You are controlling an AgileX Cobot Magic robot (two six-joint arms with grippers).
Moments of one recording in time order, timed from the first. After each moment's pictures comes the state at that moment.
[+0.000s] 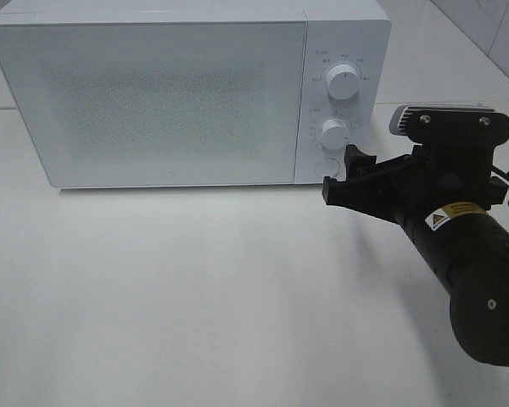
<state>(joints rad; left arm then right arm) 0.04 0.00 -0.52 -0.14 1.07 -0.03 0.77 1.74 -0.40 0.75 -1.20 -0.17</state>
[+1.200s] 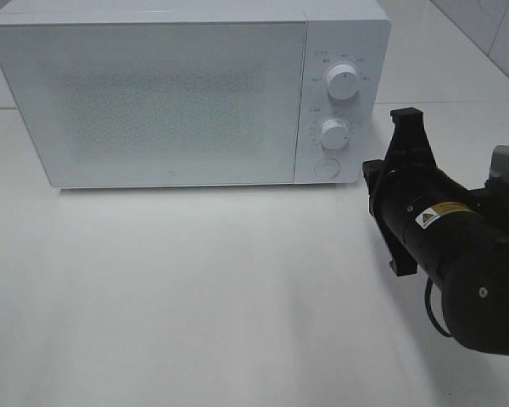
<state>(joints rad) 0.04 0.00 -0.52 -0.14 1.07 -0.03 0.77 1.74 -0.43 0.76 -1.09 1.19</state>
